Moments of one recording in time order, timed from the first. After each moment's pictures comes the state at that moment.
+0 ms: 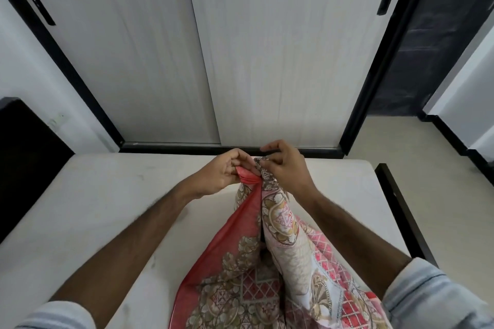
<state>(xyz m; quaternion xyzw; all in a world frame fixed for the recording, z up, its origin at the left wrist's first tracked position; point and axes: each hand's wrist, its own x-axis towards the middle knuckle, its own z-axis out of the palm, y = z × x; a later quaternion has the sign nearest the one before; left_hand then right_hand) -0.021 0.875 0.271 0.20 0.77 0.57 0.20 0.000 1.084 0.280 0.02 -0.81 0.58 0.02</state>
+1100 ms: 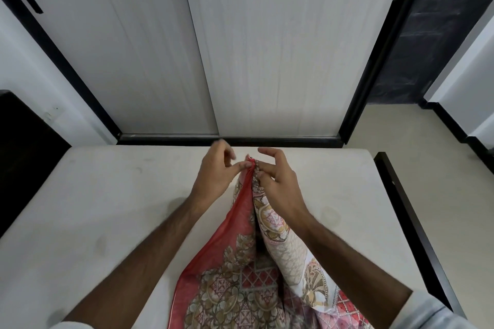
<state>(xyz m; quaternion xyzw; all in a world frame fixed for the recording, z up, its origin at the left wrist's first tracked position) -0.004 0.899 0.248 0.07 0.90 0.43 -0.08 0.052 1.066 0.263 0.01 -0.76 0.65 0.01</state>
